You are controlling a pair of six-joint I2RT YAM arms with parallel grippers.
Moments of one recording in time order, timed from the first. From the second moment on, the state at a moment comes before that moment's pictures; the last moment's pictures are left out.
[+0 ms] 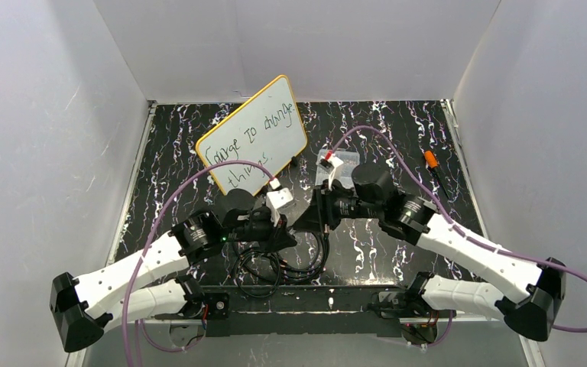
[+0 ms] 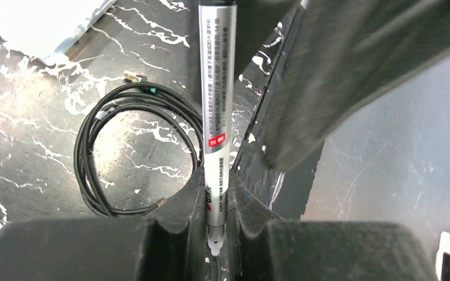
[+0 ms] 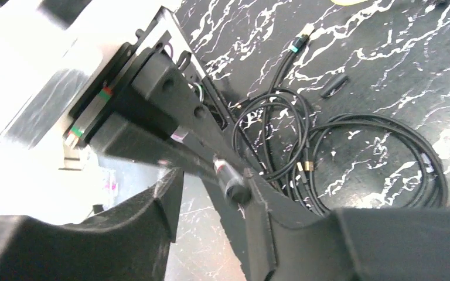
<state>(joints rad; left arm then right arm) -0.96 0.92 0.78 -0.37 0.37 -0.12 0.94 1.07 0.98 -0.33 -0.45 0.58</state>
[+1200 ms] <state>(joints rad) -0.95 0.93 0.66 -0.10 0.22 -0.62 0.94 0.84 0.53 0.31 -0.06 0.91</state>
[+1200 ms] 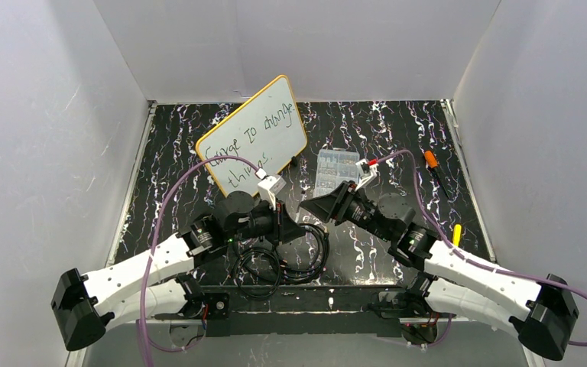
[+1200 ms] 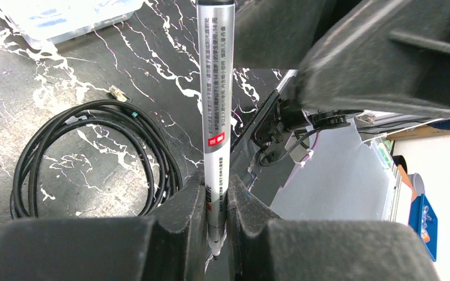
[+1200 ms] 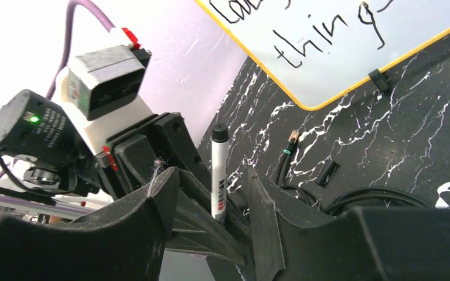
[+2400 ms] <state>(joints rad) -0.95 0.98 0.67 -0.12 0.25 -0.59 0.94 0.93 0.50 0.38 -0.09 0.94</state>
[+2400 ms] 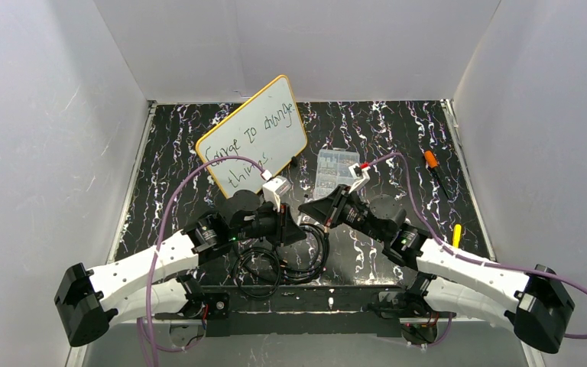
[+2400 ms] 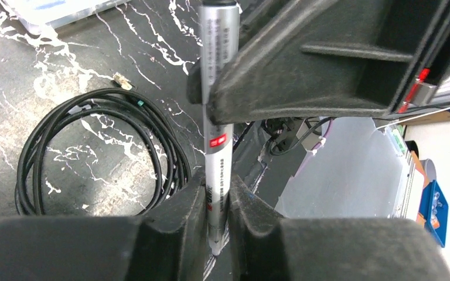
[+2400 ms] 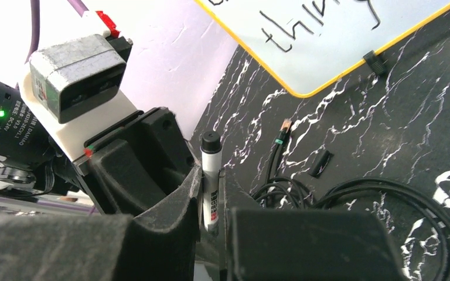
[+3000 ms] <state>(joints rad) -0.93 1.16 0.72 -0.59 -0.22 -0.54 0.94 0.83 0.50 0.23 0.20 0.69</state>
